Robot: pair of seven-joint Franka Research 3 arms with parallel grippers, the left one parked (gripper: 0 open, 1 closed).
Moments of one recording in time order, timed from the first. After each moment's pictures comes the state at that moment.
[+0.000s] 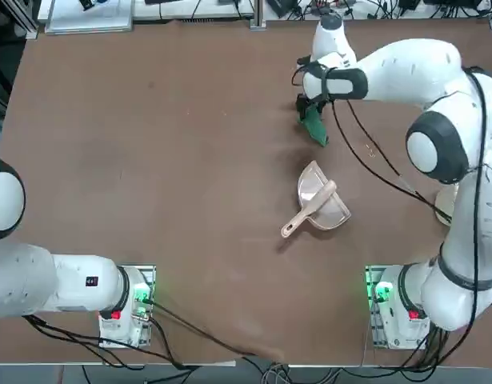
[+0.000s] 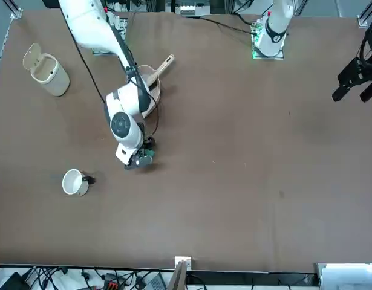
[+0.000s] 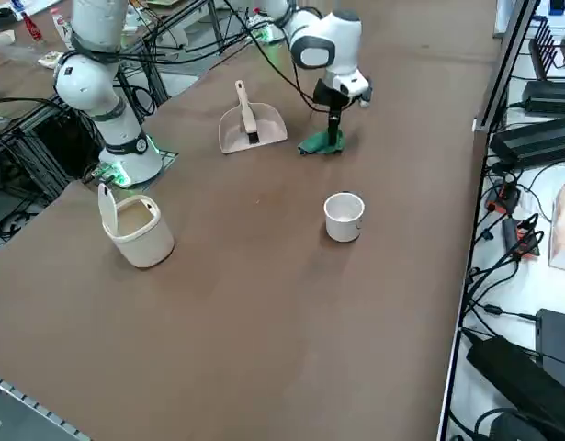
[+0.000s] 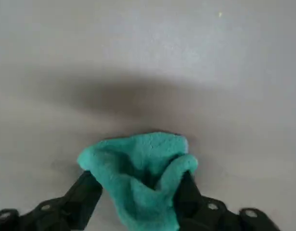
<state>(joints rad) 0.51 0.64 -0.04 -1.76 0.06 2.30 0.19</state>
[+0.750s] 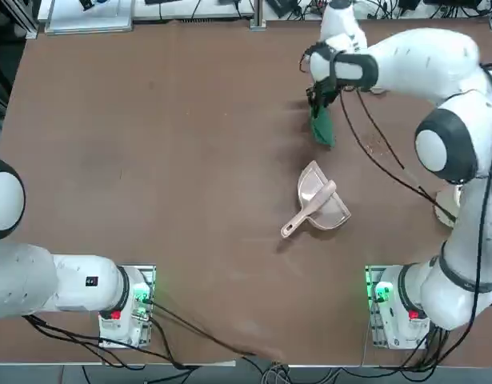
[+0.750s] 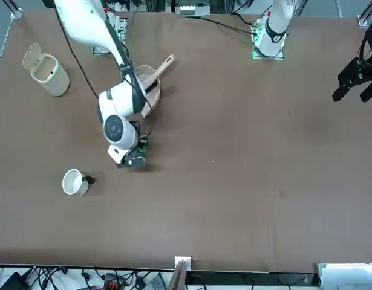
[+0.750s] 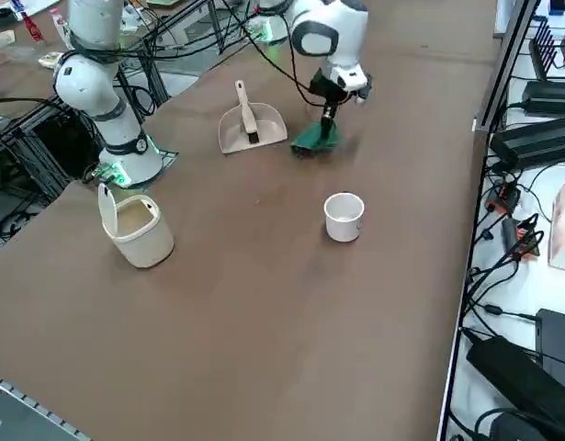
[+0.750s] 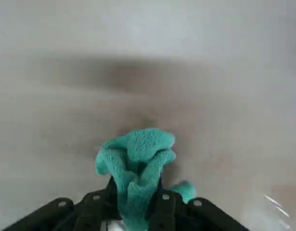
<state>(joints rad) 0.45 0.52 -0.07 -1.72 0.08 2.01 0.23</state>
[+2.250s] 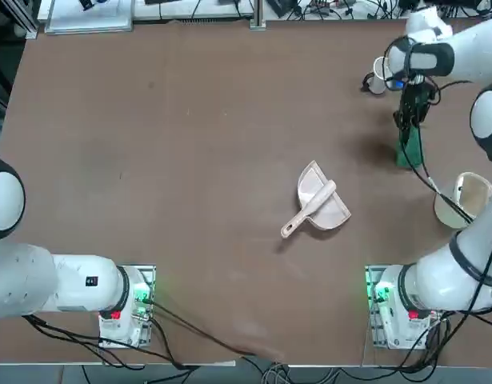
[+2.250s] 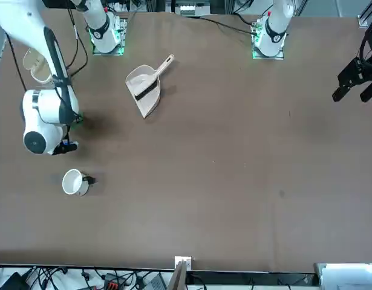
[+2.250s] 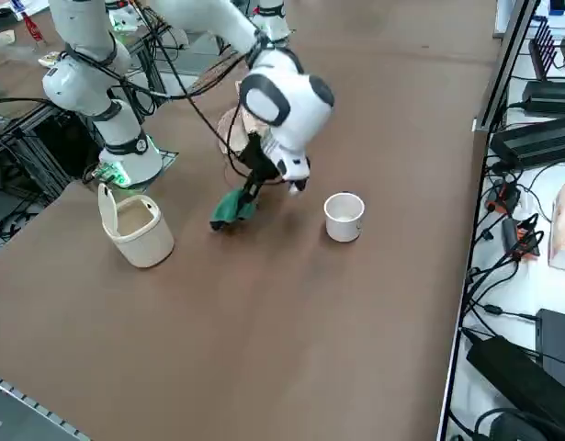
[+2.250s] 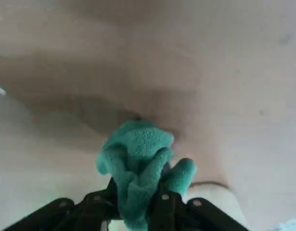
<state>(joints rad) 0.03 0.48 -0.07 -1.94 -0.22 1.82 -0.11</state>
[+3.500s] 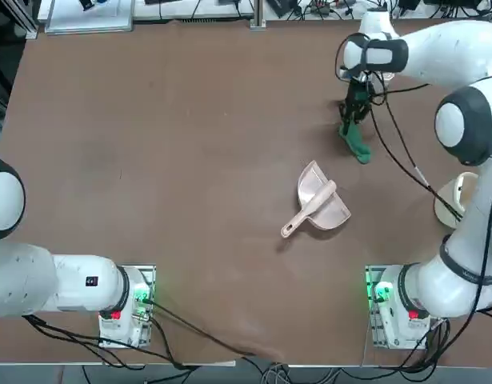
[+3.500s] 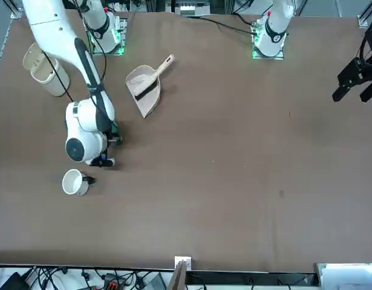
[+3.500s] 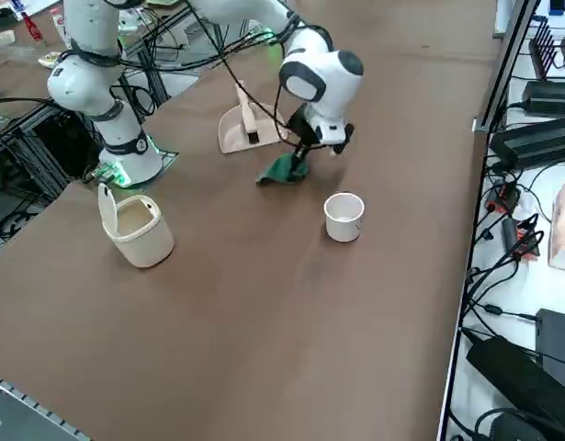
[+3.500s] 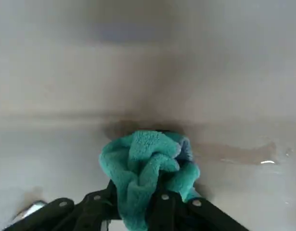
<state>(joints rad) 0.22 0.58 -0.01 -1.79 0.11 1.93 0.16</state>
